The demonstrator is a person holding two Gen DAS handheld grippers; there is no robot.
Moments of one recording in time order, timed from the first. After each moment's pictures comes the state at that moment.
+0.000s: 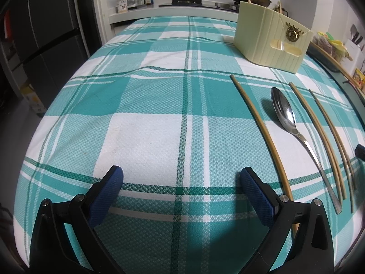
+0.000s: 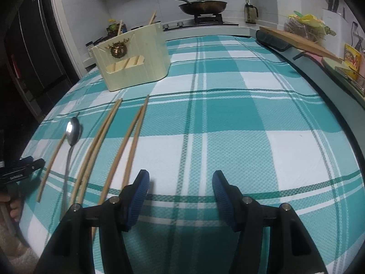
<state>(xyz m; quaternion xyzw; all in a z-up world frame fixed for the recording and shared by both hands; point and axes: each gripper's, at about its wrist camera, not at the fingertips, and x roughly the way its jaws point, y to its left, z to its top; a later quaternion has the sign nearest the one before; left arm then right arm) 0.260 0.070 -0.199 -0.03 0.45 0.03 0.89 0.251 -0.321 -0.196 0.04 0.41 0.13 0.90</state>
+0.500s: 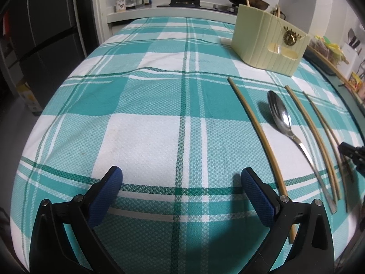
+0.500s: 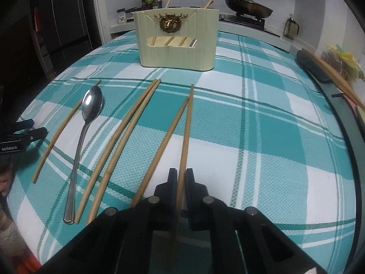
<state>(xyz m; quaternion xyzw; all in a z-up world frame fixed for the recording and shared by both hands) 0.258 0.076 -0.195 -0.05 0.45 0.01 0.89 0.269 -0.271 -0.202 -0.08 0.43 0.13 0.89</state>
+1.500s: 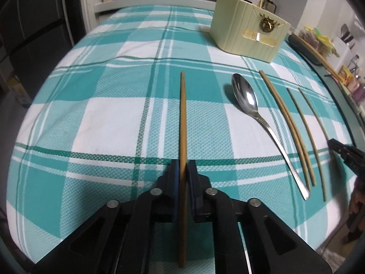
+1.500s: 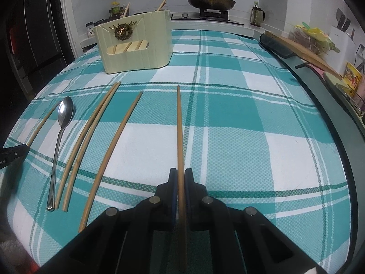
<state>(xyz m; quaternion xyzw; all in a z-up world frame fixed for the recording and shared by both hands) 0.241 0.050 -0.184 -0.06 0.50 -0.03 0.87 0.253 -0.317 -0.200 -0.03 0.44 0.09 0.89</state>
